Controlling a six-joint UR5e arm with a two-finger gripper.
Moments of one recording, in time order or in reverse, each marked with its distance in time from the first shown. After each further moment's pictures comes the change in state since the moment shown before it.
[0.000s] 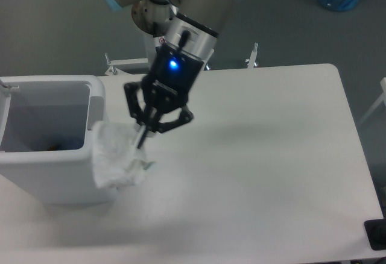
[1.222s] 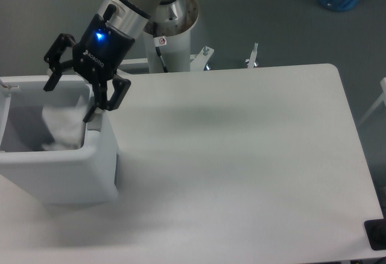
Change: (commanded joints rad) arm 0.004 0.086 -0.134 0.003 0.005 0.064
